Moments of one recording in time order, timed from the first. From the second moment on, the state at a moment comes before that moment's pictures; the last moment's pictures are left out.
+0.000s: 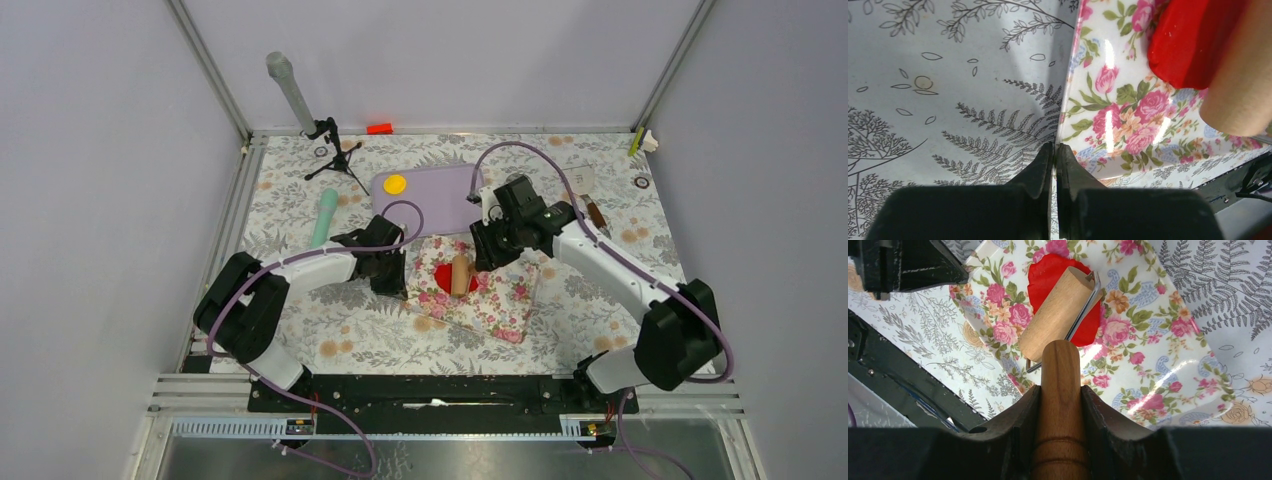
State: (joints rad) left arm -0.60 1.58 0.85 -0.40 0.20 -0.55; right arm 0.56 1.41 1.12 -0.72 -0.27 0.09
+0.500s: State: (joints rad) left arm -0.60 1.58 0.84 -0.40 0.24 -0.50; right arm 0.55 1.54 1.14 -0.65 -0.34 0.13
